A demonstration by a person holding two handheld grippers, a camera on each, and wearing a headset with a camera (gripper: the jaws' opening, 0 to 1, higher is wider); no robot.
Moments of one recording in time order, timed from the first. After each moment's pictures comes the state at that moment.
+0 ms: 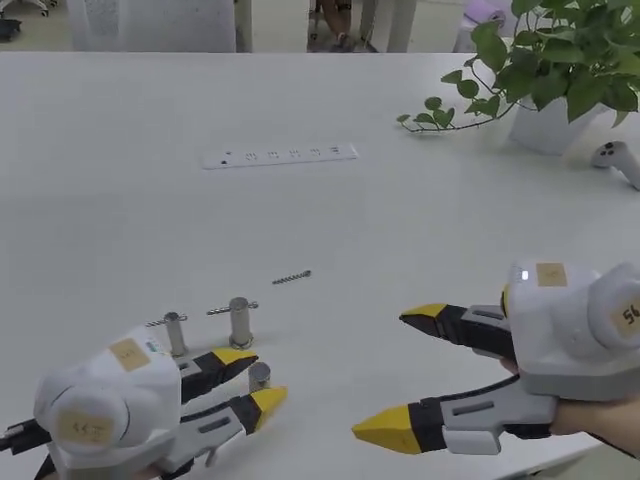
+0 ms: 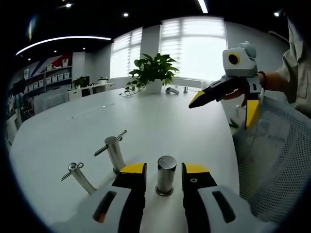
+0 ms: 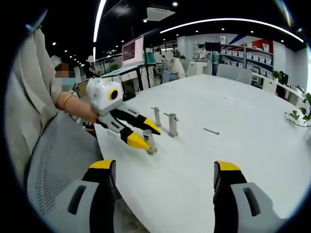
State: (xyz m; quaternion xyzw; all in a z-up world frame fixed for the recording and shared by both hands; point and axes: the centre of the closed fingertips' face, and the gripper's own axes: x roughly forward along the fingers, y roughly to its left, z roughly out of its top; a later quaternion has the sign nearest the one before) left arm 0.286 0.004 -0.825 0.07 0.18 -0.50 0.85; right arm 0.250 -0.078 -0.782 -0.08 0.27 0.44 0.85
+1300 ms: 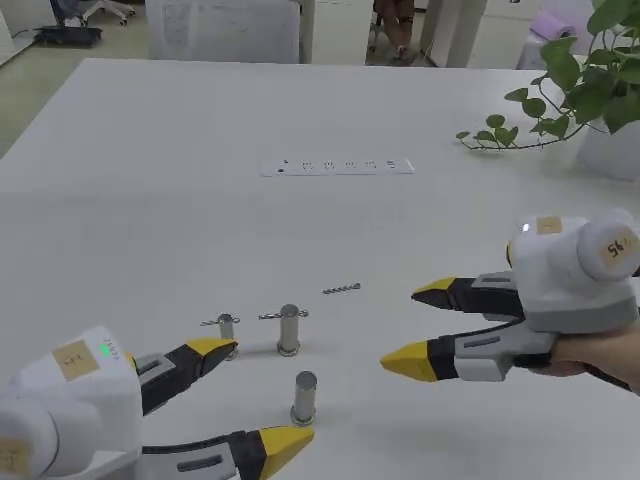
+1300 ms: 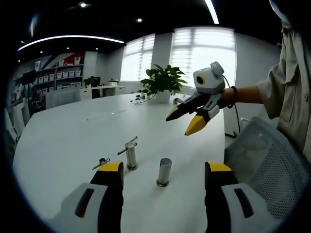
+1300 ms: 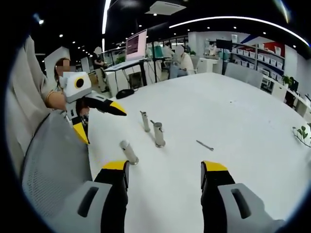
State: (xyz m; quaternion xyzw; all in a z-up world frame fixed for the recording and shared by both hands) left arm 0.259 0.048 -0.774 0.03 0.17 -0.46 0.87; right arm 0.315 -0.066 -0.782 -0.12 0.28 0.47 0.82
